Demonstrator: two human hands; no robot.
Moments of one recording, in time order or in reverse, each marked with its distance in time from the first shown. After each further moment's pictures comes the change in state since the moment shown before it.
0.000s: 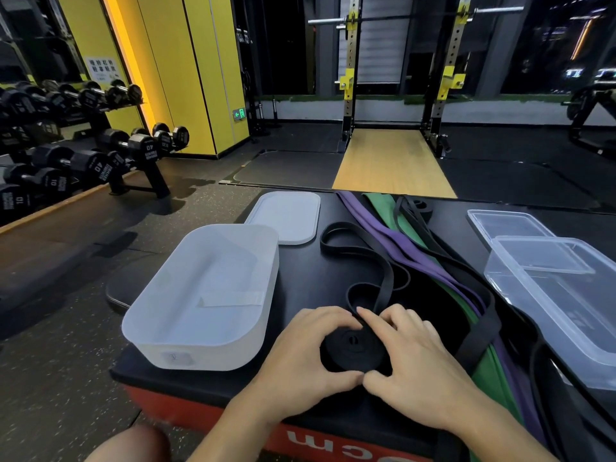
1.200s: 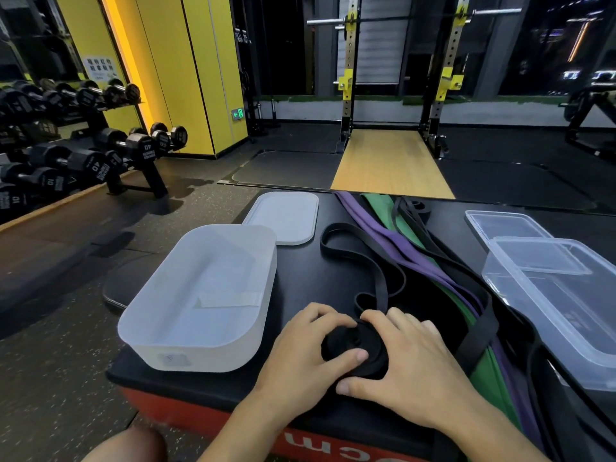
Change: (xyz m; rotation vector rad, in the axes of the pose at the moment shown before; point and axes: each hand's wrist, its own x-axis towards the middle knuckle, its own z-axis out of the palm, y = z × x) left_hand 0.004 -0.001 0.012 0.017 0.072 -0.093; right_hand 0.002 -0.008 -0.004 -0.062 0.050 0.031
